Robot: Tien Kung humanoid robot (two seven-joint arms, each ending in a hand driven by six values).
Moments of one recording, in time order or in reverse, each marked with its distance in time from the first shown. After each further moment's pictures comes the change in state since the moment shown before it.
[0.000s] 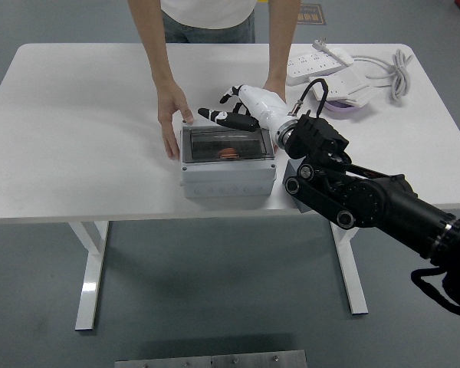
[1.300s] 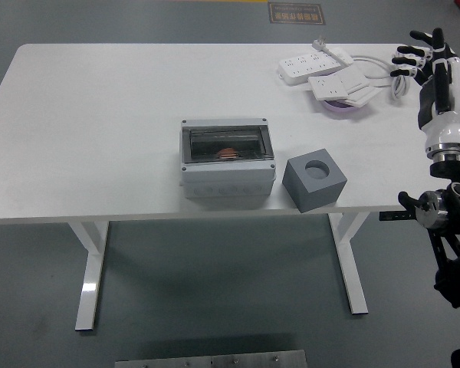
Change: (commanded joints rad) left arm 0.040 -0.035 0.040 0.003 -0.076 0.014 -0.019; right arm -0.592 -0.096 0.923 0.335 0.677 0.013 0.654
